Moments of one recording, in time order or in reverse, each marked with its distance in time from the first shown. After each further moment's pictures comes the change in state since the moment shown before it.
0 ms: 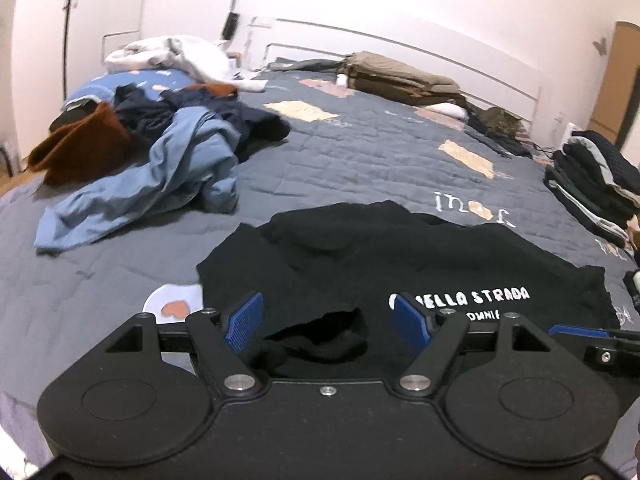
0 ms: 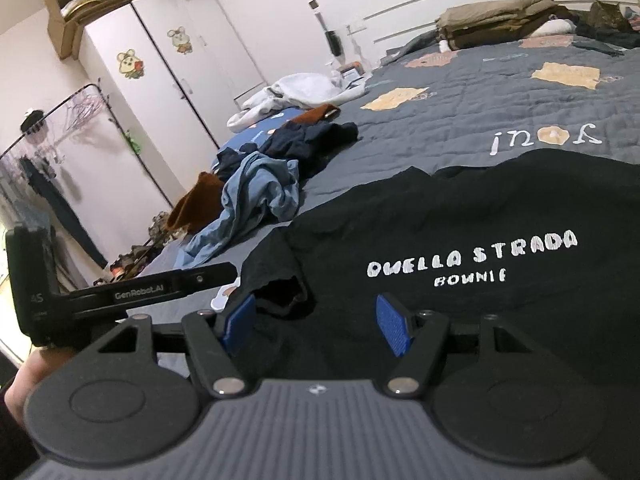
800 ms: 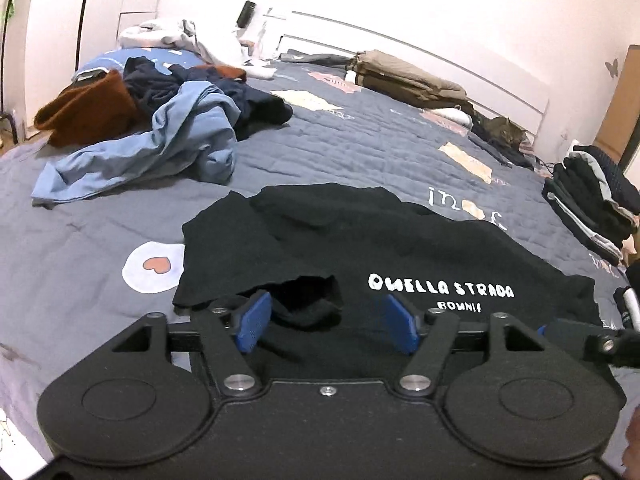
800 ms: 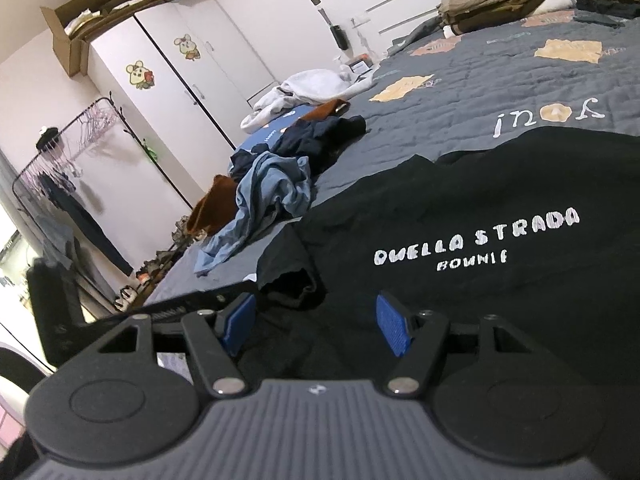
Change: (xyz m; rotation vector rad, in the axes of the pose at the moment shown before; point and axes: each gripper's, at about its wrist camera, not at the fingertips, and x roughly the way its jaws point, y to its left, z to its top) left arm -0.004 -0.013 -0.023 -0.098 0.011 0.006; right arm -0.010 -0.021 -0.002 0.053 0.023 0.081
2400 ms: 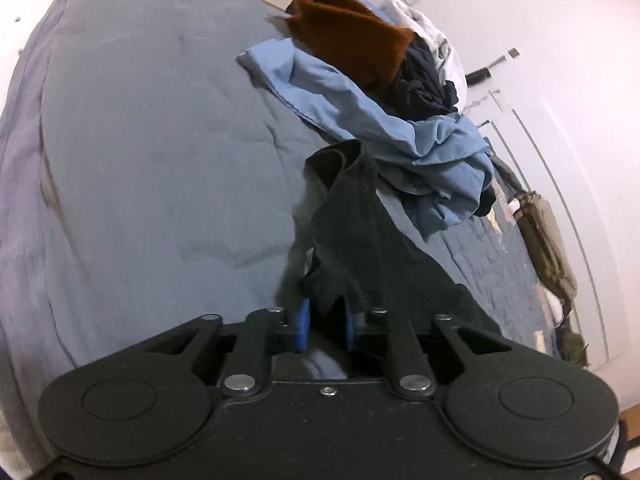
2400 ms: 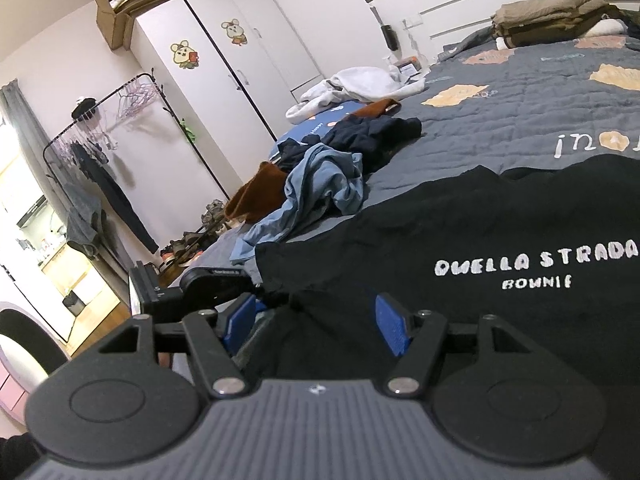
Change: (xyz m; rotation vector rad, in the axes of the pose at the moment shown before) left arm 0.041 0.154 -0.022 -0.824 -0.109 0.170; right arm 0.017 0.039 0.002 -0.103 0.009 0.085
